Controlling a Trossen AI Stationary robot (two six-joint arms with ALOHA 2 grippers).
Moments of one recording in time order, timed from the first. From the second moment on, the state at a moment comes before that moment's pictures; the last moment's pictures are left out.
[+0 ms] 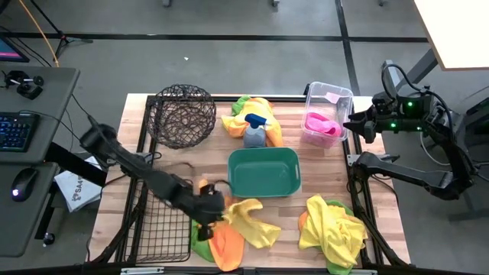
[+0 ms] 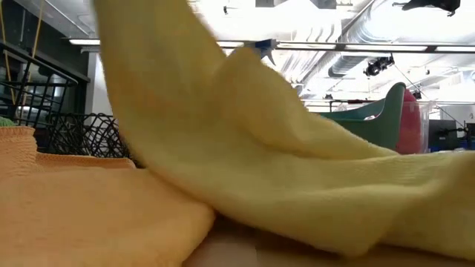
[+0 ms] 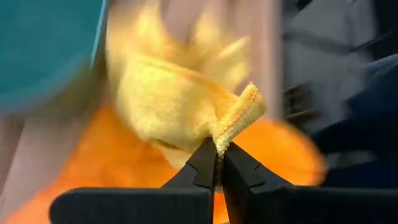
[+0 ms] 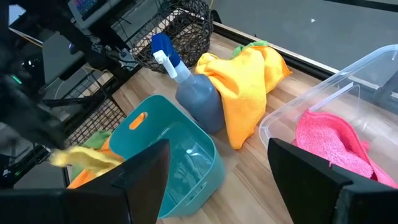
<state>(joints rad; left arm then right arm) -0.55 1.53 1.19 -0.50 -0.17 -0.66 -0.69 0.68 1.34 -1.26 -0.29 0.31</state>
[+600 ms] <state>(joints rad) -0.30 0.89 1.47 -0.91 -1.15 -0.04 -0.69 0.68 1.34 -1.25 -0.24 0.34</state>
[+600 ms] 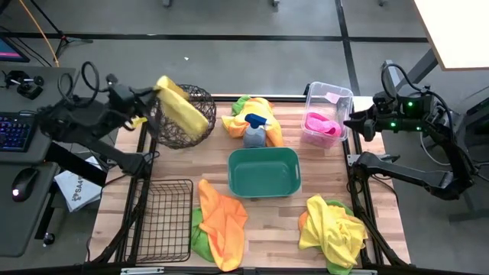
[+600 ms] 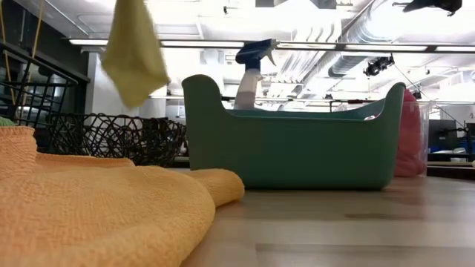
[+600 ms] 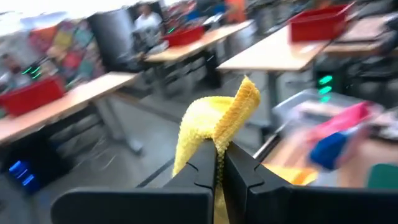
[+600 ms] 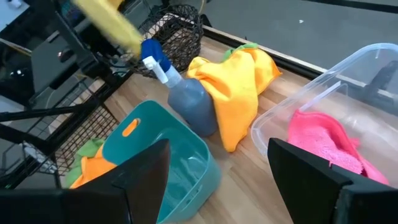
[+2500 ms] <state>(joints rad) 0.78 1.23 1.21 -0.74 0.28 0.08 -0.69 0.79 1.34 -1.08 -0.18 0.57</state>
